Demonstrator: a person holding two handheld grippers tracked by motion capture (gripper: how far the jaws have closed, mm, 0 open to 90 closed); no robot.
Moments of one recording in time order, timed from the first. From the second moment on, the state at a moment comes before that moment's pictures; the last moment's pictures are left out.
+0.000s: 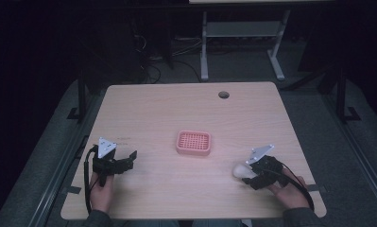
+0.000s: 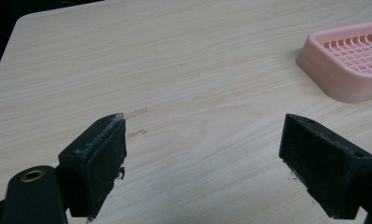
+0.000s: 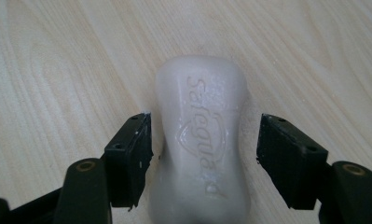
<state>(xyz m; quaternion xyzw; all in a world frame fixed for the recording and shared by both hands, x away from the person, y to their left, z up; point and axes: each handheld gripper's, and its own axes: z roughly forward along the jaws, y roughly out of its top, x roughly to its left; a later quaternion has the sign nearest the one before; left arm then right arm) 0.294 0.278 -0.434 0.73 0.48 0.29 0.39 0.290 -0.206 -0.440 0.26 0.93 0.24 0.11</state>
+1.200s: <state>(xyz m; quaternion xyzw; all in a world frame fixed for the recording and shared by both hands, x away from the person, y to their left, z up) 0.294 0.280 -0.433 0.72 0.49 0.29 0.39 0.297 -0.206 -0.449 0.26 0.93 0.23 0.07</state>
